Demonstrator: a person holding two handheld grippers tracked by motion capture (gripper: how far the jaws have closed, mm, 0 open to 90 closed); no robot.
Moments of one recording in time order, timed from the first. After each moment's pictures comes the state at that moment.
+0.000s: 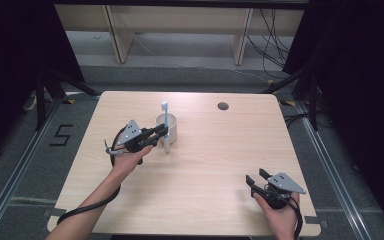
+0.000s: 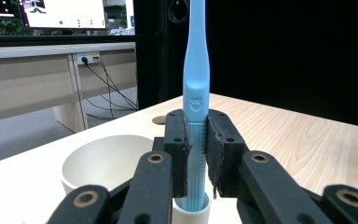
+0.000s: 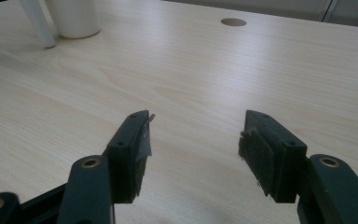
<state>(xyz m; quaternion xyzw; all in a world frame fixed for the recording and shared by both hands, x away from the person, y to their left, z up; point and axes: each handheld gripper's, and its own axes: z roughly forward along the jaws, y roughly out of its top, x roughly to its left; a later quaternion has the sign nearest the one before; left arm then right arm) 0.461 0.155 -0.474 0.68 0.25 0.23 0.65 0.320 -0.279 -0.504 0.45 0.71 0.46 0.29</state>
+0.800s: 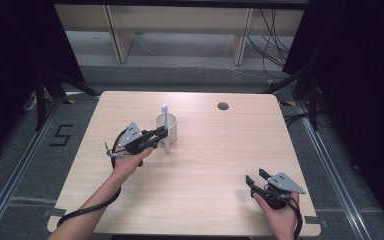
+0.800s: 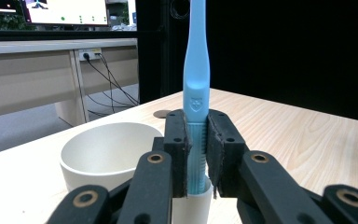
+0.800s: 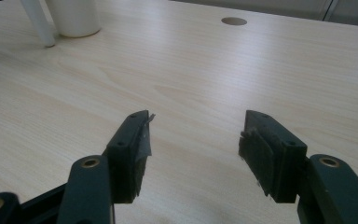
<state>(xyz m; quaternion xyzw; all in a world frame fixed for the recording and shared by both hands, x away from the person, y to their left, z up) 0.460 0.156 -0.483 0.68 0.26 0.23 0.65 0.319 -0.277 -0.504 0.46 0.71 0.45 0.28</state>
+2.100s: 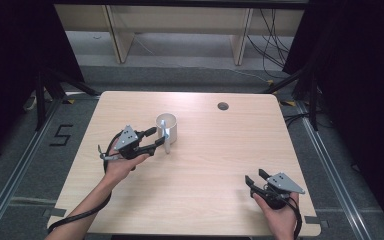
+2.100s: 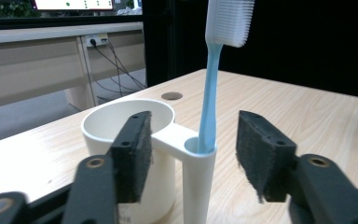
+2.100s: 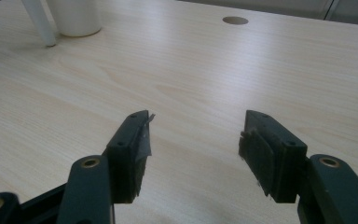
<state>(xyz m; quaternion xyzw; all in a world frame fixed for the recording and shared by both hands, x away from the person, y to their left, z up) 0.444 0.172 -0.481 0.70 0.27 0.24 0.61 0.320 -0.278 -0.505 0.45 0.71 0.46 0.29</state>
